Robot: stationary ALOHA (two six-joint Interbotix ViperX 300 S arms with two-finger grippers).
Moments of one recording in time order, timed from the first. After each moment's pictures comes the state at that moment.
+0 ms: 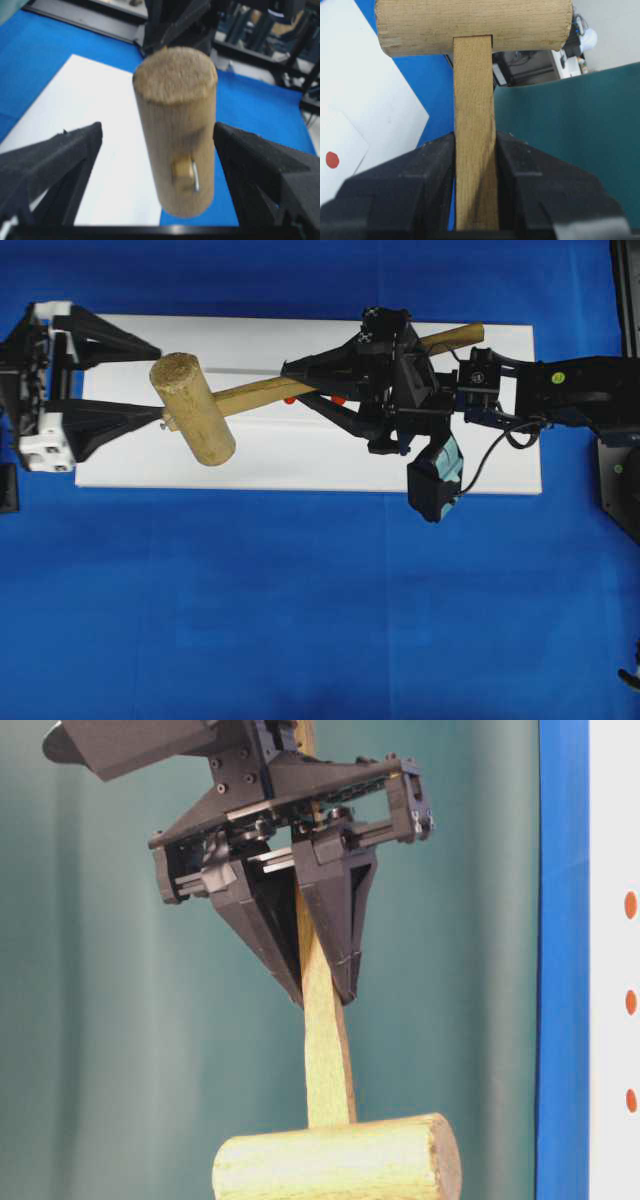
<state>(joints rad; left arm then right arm) 0.09 -0.65 1.14 -0.03 -0.44 -0.27 -0.06 -0.12 0.71 0.17 -0.46 -1.14</state>
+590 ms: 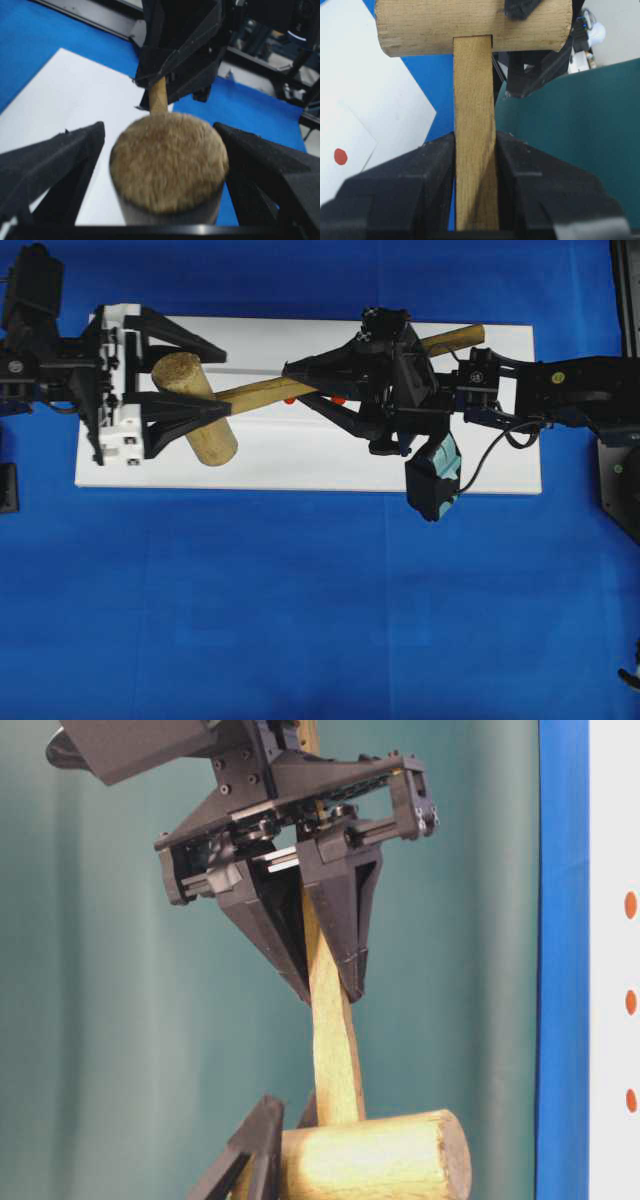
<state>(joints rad) 0.09 -0.40 0.98 -0.03 -0.47 -0.35 -0.06 -0.12 0.71 0.18 -0.44 -1.14</state>
